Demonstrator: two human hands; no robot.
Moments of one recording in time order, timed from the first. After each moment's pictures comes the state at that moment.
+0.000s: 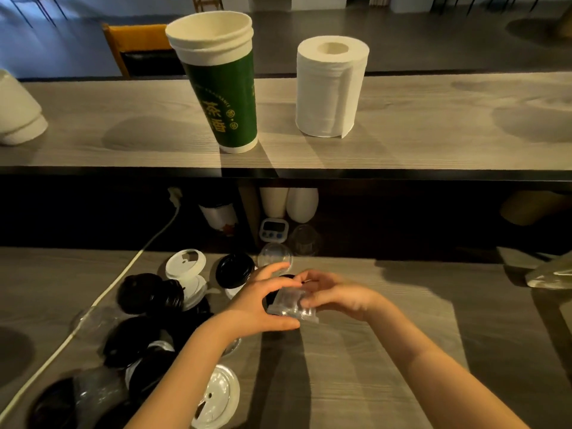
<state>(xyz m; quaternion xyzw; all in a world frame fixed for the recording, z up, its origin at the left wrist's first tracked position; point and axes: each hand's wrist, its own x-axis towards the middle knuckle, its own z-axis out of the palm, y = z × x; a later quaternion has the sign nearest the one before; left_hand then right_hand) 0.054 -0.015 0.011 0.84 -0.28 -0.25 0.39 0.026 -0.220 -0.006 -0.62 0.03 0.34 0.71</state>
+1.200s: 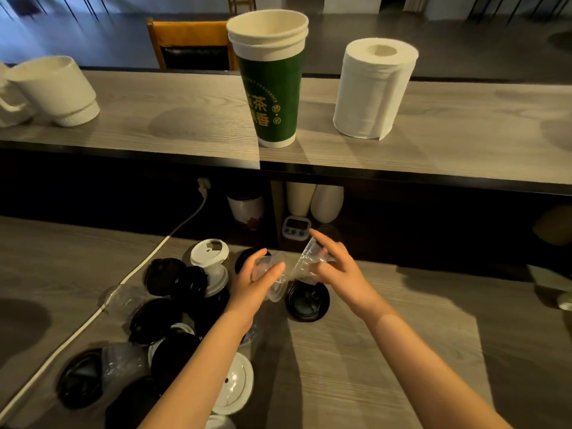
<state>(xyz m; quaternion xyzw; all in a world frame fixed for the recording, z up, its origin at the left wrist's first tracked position) 0.051 0.000 -0.001 0.71 0.12 -0.17 0.67 0.032 -0.179 0.016 -0.71 0.05 0.07 0.69</state>
